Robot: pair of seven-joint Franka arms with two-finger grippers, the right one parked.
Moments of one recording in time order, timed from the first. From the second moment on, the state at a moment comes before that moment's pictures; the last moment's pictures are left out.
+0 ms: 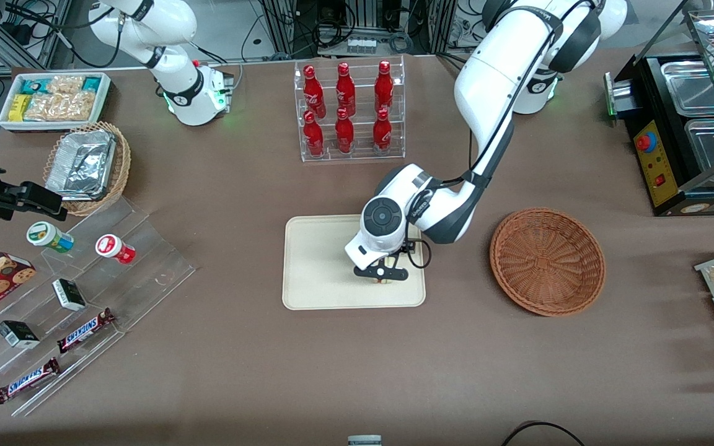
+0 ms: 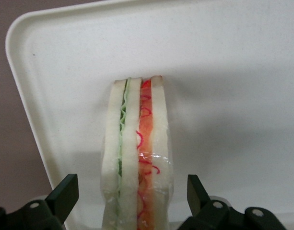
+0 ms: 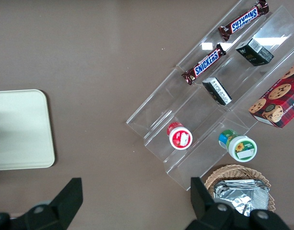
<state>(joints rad) -0.61 0.82 -0.12 -1.36 0.03 2.04 -0.62</state>
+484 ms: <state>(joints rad) -0.59 0.80 -0.09 -1.34 0.03 2.04 -0.64</state>
